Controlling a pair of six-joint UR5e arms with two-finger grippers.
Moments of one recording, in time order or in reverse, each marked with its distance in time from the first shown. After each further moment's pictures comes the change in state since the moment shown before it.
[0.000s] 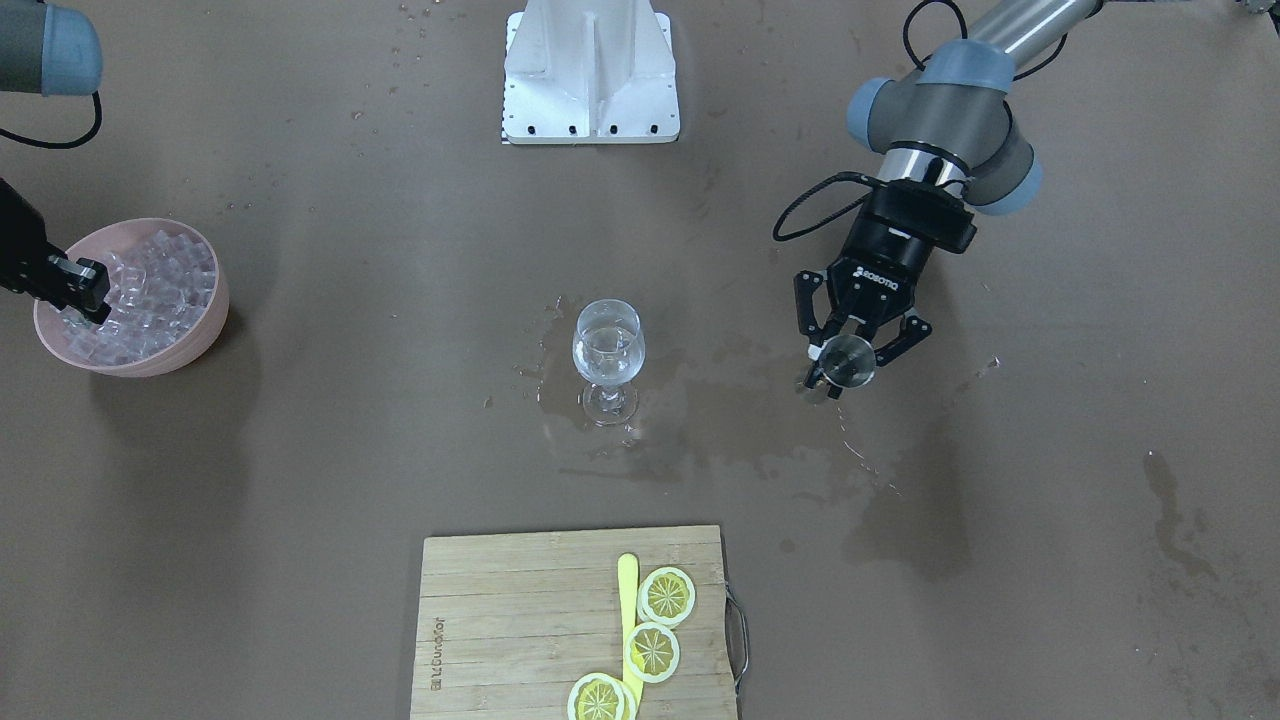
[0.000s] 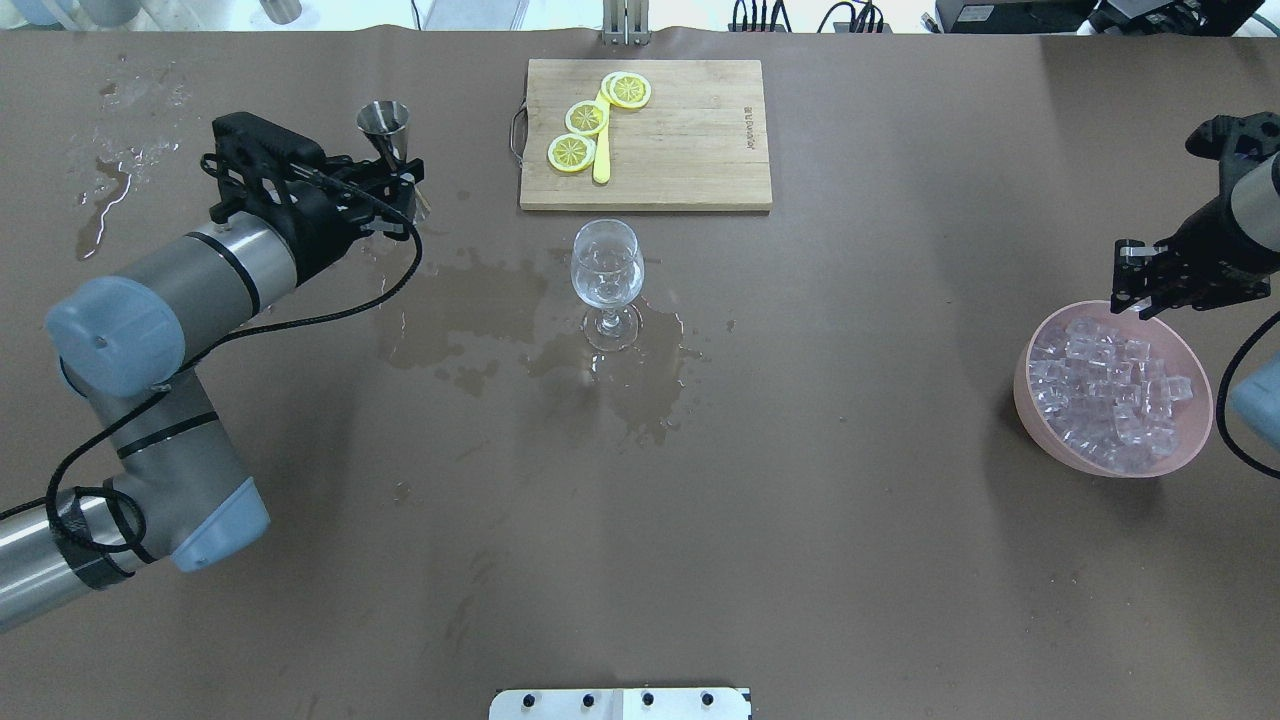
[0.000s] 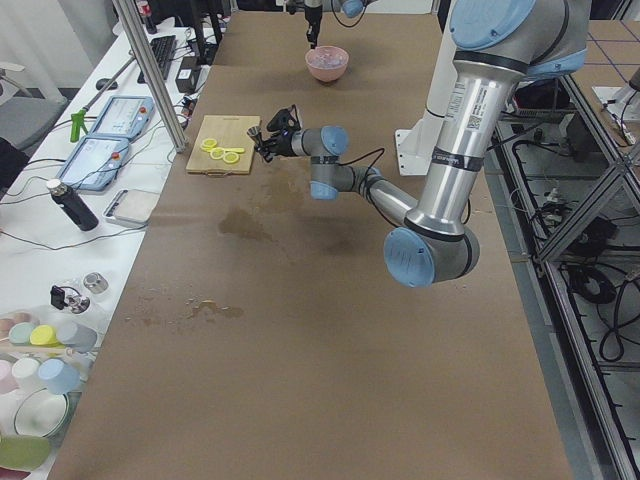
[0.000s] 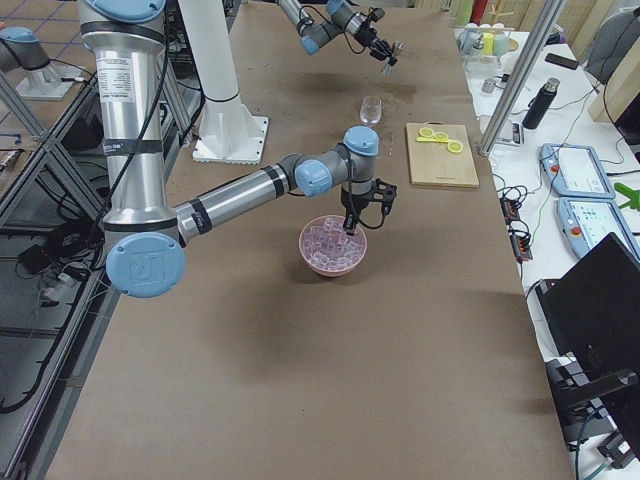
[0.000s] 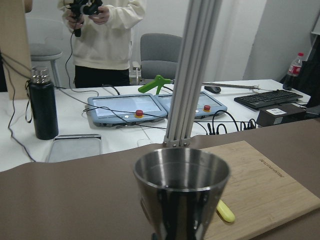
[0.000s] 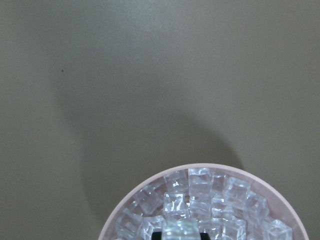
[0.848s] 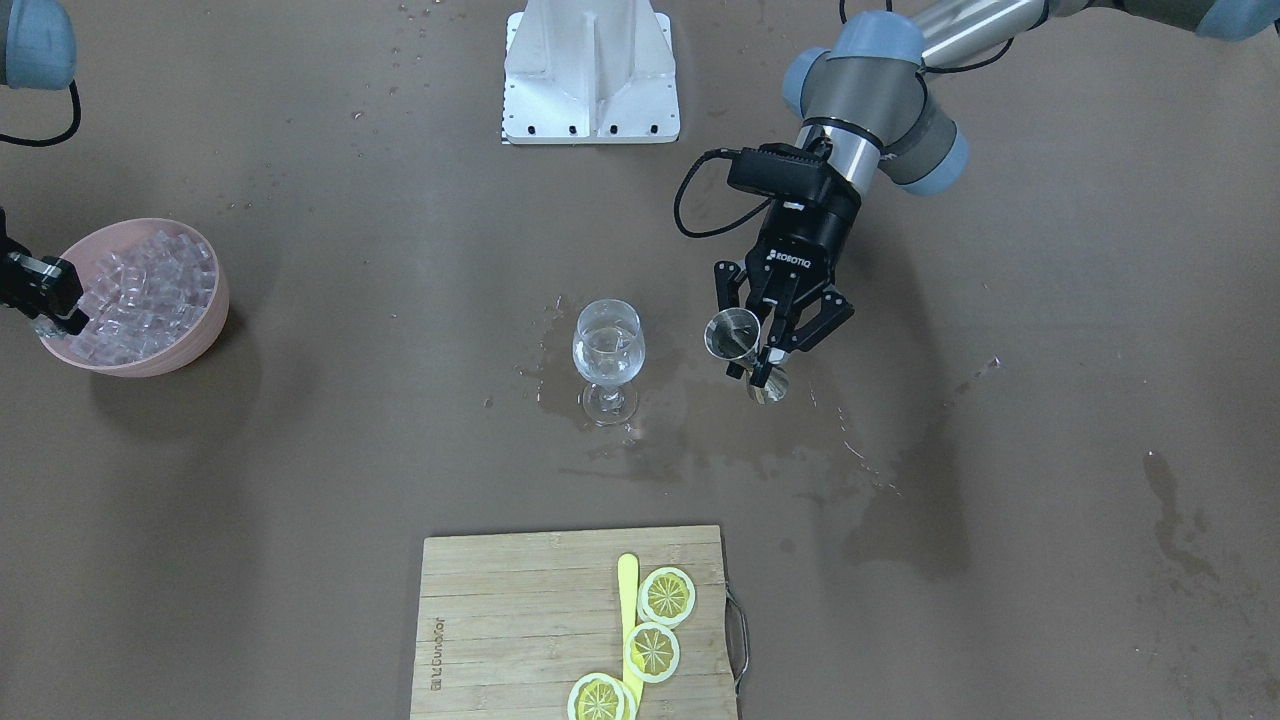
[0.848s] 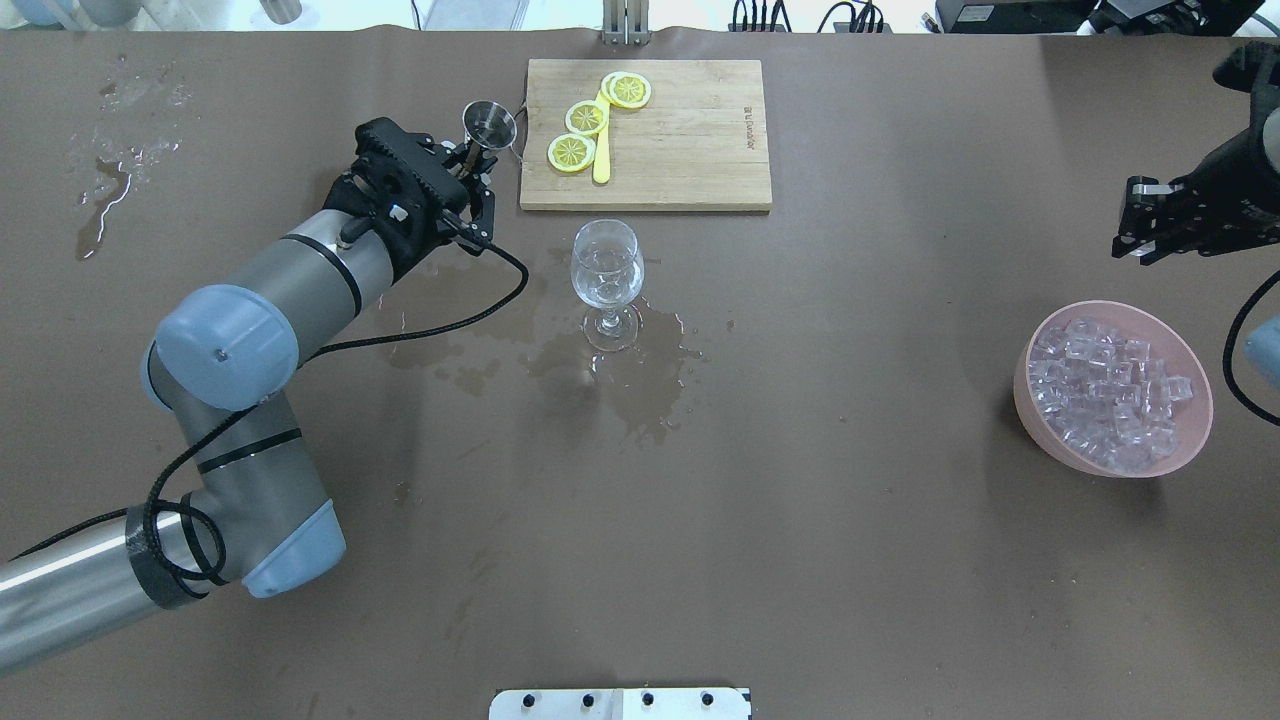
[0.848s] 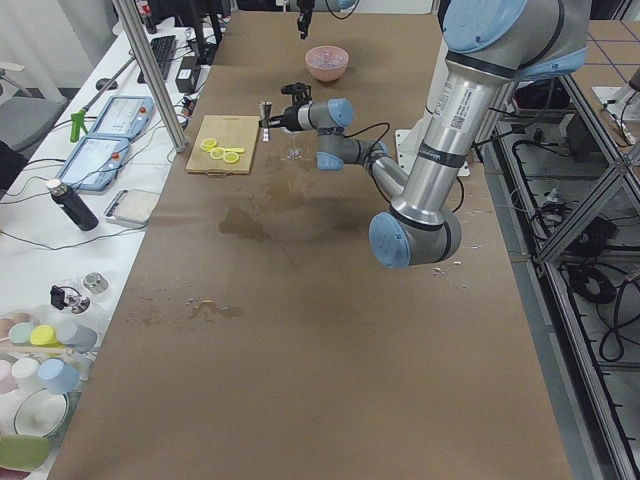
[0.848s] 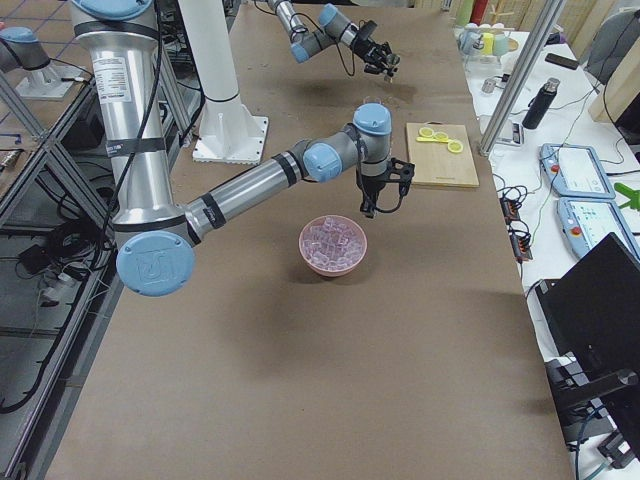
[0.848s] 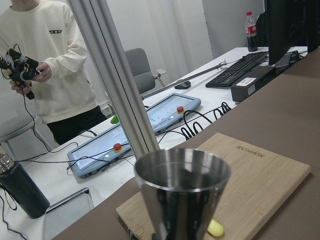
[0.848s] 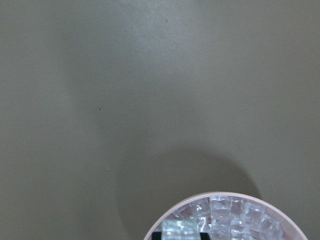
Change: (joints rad) left arm 0.074 -0.106 -0.031 0.160 0.132 0.476; right arm 0.058 0.060 0.017 -0.011 0.024 0.000
